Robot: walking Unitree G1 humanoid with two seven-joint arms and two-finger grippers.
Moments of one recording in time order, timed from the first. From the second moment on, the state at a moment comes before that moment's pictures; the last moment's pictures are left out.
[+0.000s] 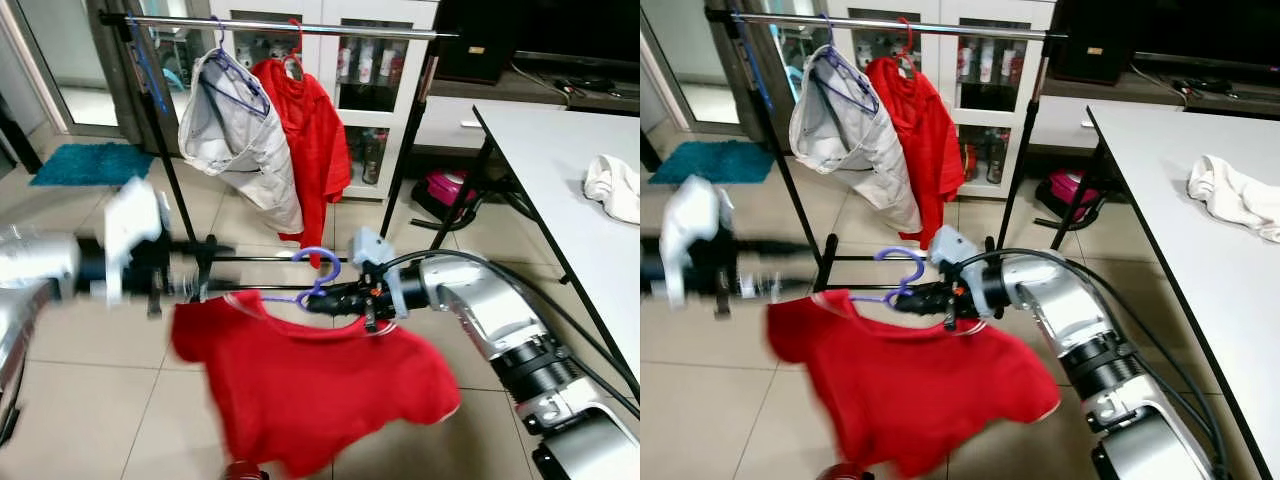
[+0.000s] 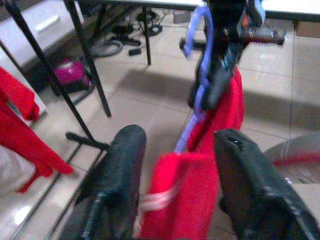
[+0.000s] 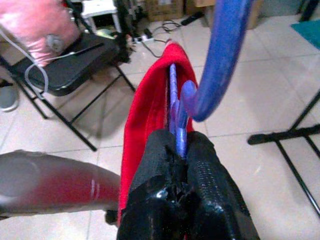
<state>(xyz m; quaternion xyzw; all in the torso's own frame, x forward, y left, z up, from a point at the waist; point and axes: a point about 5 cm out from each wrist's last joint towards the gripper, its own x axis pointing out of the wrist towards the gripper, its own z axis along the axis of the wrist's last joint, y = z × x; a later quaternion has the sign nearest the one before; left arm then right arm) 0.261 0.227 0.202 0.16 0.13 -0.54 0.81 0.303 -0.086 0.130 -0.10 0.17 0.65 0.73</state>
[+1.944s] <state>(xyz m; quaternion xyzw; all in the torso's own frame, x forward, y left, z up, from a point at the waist) 0.257 0.183 0.156 0.05 0.02 -0.09 0.99 0.316 -0.112 0.109 0.10 0.10 0.15 0.98</state>
